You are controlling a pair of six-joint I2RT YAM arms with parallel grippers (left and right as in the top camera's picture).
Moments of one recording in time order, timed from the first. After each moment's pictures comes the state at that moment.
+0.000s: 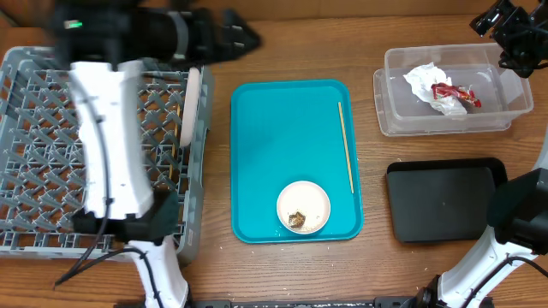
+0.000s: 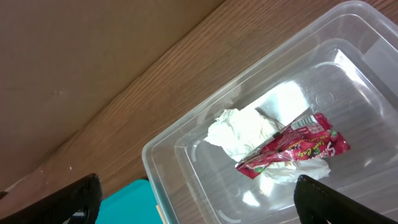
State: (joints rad) left arm -0.16 2.10 2.78 -1.67 0.72 -0.21; right arm -0.35 2.04 2.15 -1.07 -0.35 0.38
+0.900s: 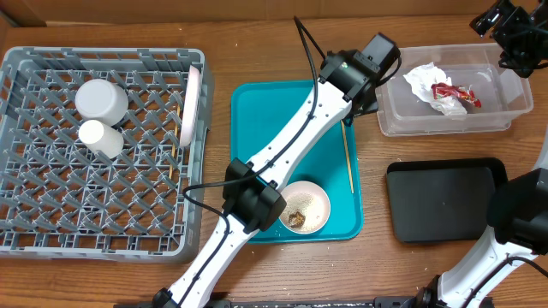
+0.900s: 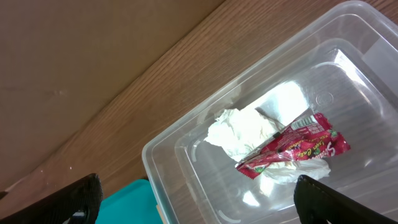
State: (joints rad) left arm -0.73 2.63 2.77 -1.38 -0.12 -0.94; right arm -0.35 2.04 2.15 -1.07 -0.35 0.38
